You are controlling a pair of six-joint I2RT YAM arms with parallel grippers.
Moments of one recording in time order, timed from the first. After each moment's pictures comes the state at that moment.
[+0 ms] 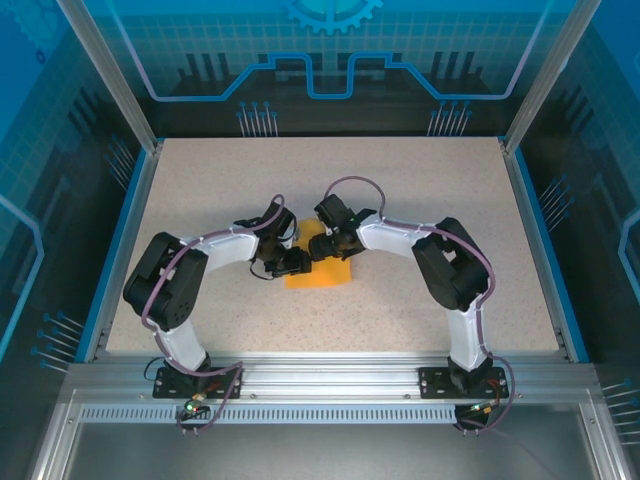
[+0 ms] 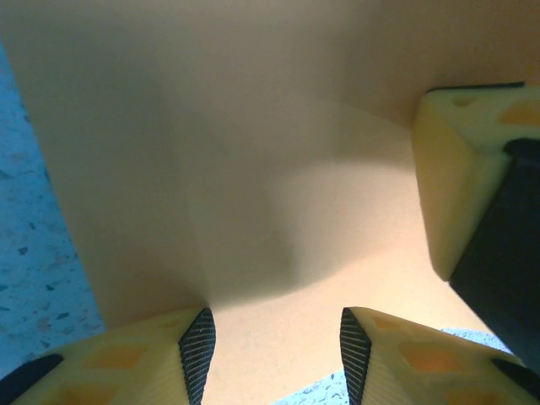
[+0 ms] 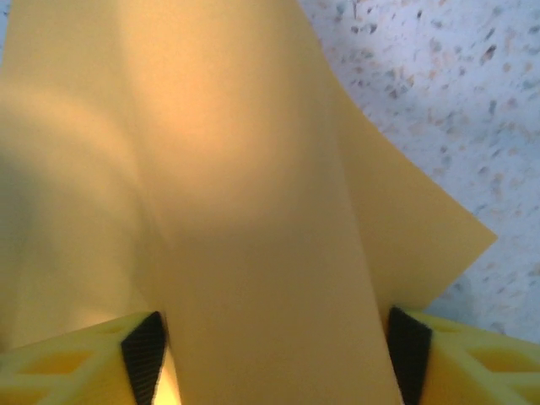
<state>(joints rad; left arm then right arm) -0.44 1.75 0.97 -0.46 0.33 -0.54 0.70 2.01 1.34 -0.47 -0.01 0.43</state>
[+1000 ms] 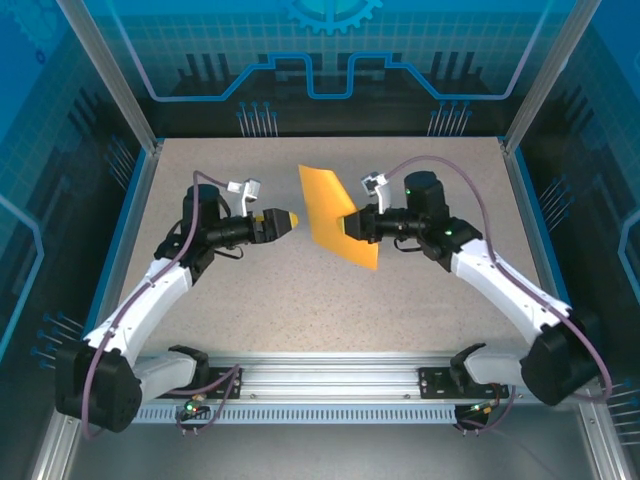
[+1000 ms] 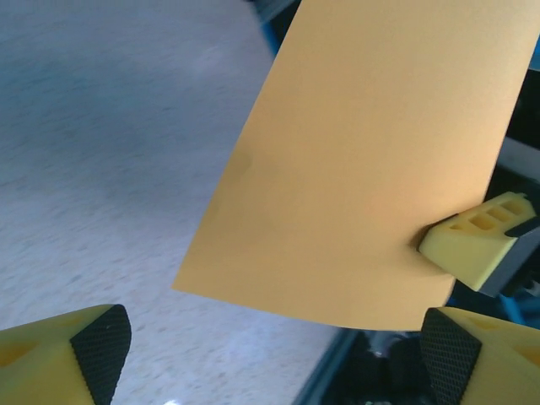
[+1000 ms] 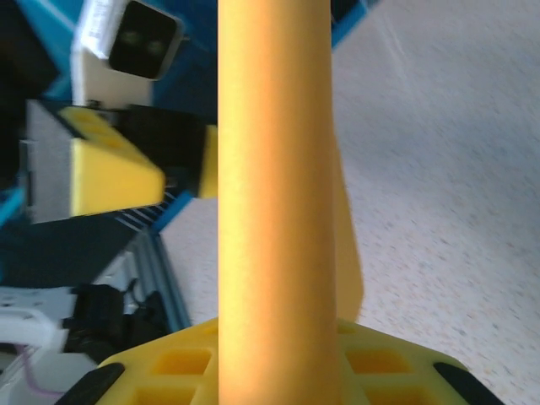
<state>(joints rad) -0.21 1.12 0.83 -0.11 0.81 -0.63 0.47 1.24 1.00 -0.19 -0.71 0.34</state>
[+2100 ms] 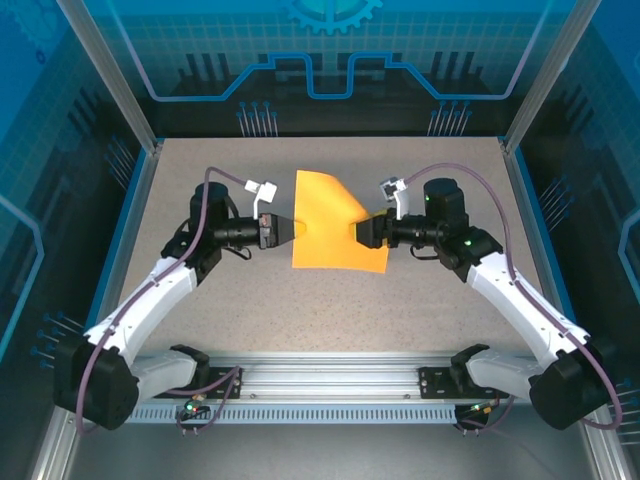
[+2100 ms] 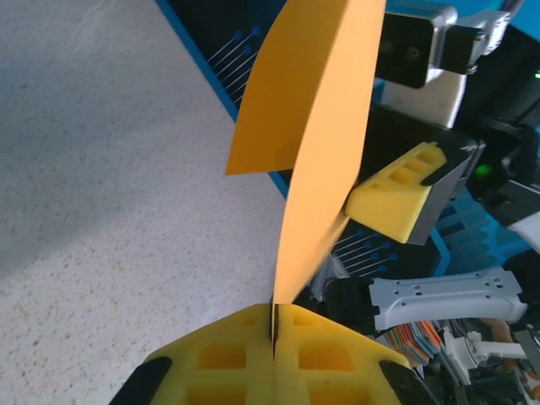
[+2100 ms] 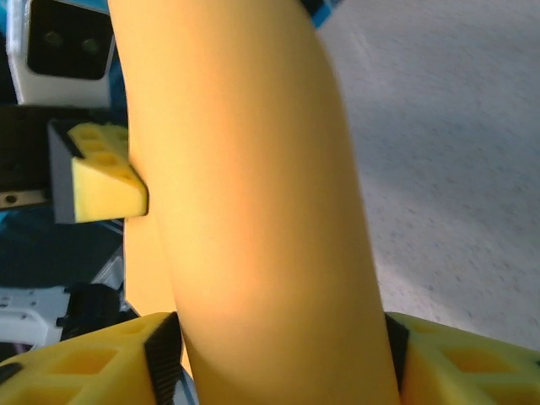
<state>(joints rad) -0.30 1.16 0.84 -0.06 0.94 -0.62 0.41 1.14 0.95 -0.32 -0.65 0.34</state>
